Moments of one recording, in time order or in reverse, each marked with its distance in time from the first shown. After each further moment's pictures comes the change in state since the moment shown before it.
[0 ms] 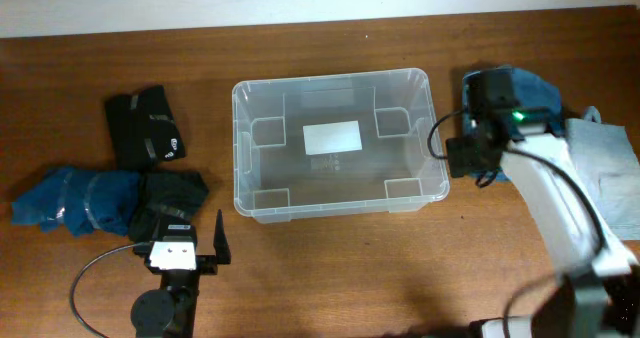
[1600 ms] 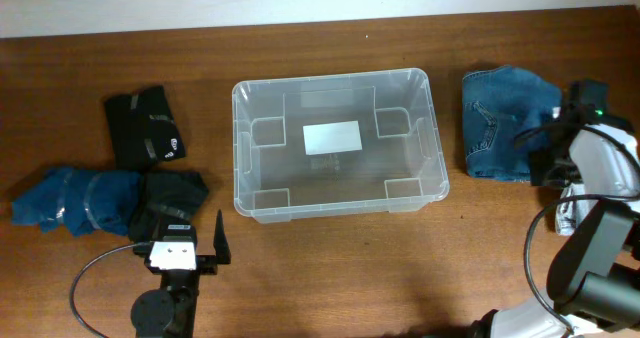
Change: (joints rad) left arm 0.000 0.000 0.000 0.000 0.000 0.000; right arm -0.494 0.195 -0.010 0.208 0.051 -0.302
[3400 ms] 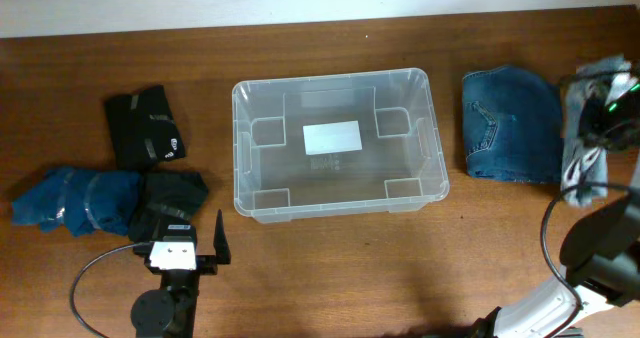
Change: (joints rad) left arm 0.000 0.000 0.000 0.000 0.000 0.000; right arm -0.107 0.164 0.701 -0.619 -0.425 0.208
